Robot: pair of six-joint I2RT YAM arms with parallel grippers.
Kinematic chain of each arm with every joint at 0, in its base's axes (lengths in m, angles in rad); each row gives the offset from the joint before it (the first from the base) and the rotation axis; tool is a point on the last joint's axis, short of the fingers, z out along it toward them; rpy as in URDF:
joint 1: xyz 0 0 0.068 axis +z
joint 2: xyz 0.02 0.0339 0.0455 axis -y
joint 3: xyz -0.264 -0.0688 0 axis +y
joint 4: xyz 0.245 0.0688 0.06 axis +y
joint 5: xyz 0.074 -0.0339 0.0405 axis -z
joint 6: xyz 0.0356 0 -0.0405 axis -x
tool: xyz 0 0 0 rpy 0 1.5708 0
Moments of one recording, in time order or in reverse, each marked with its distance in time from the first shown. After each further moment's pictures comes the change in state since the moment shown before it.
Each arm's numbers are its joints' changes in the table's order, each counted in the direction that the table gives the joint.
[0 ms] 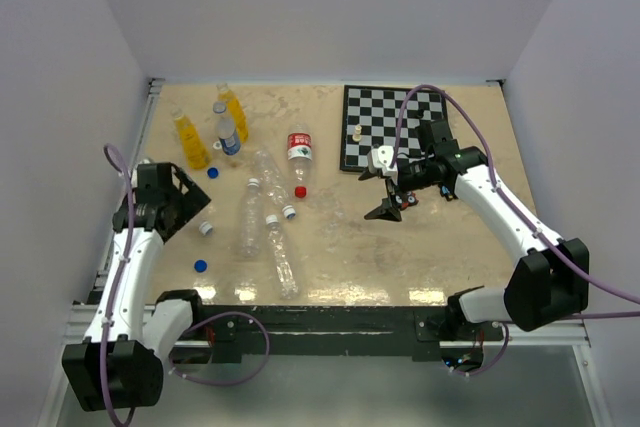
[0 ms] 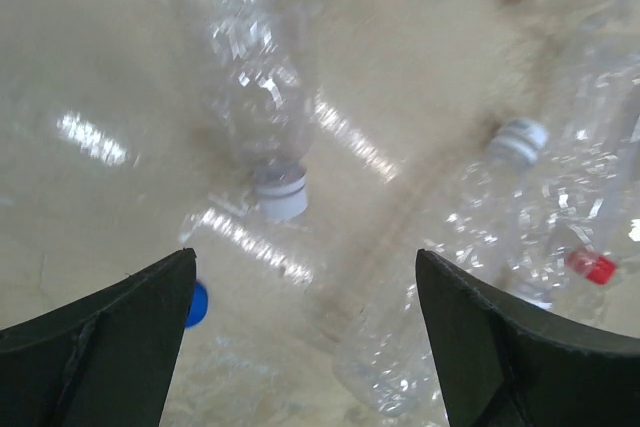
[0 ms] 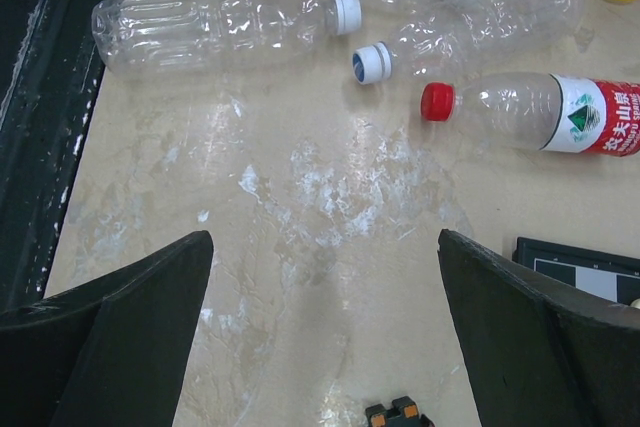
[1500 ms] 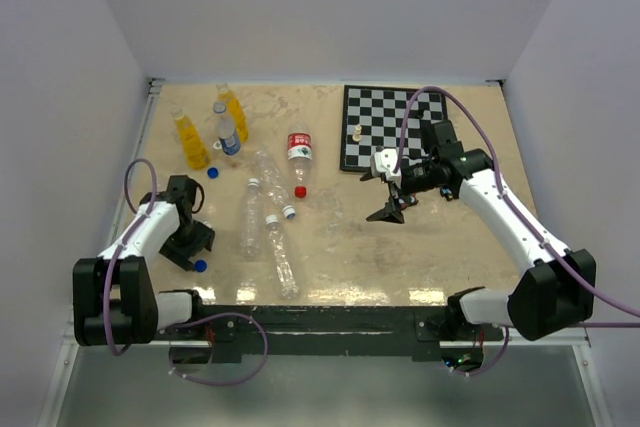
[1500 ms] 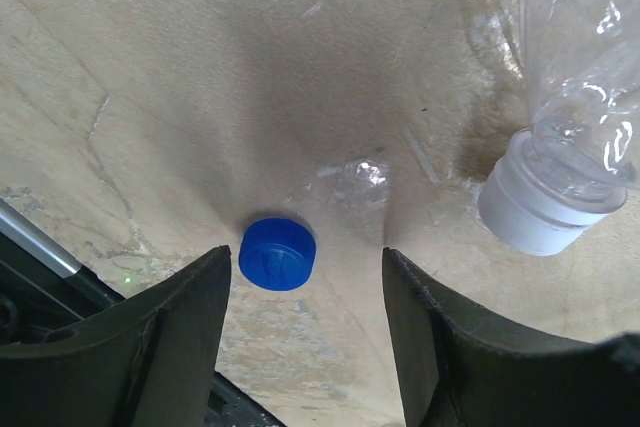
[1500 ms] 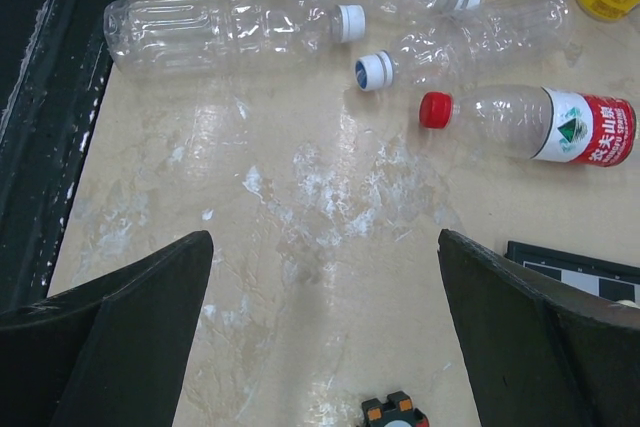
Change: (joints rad) left arm -0.037 -0.337 0.150 0.177 -0.098 0.380; right arm 0.003 0.045 0.000 0.038 0.002 0.029
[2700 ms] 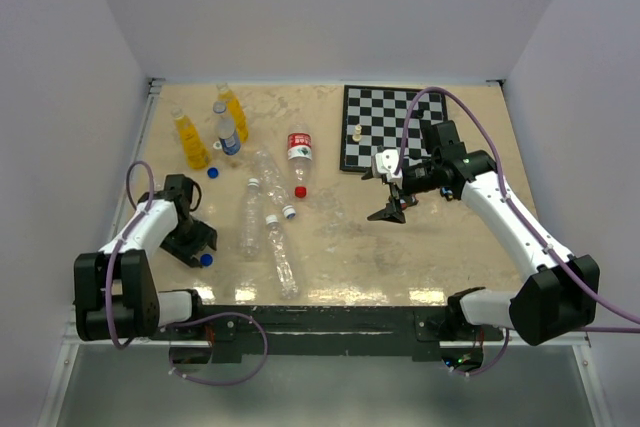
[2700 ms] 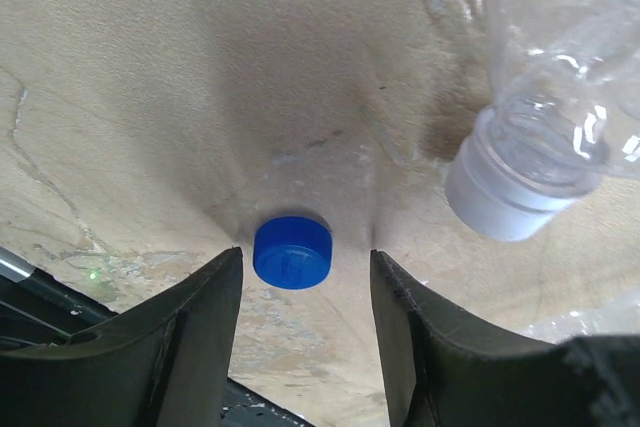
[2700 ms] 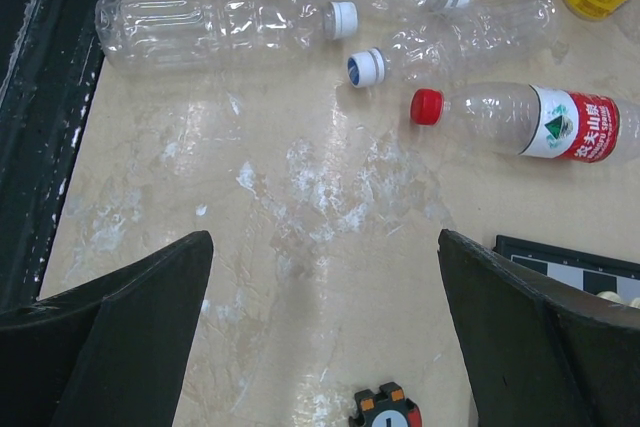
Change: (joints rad) left arm 0.036 -0.010 -0.001 -0.041 0.121 -0.046; right arm 0.000 0.028 0.000 0.000 0.020 0.000
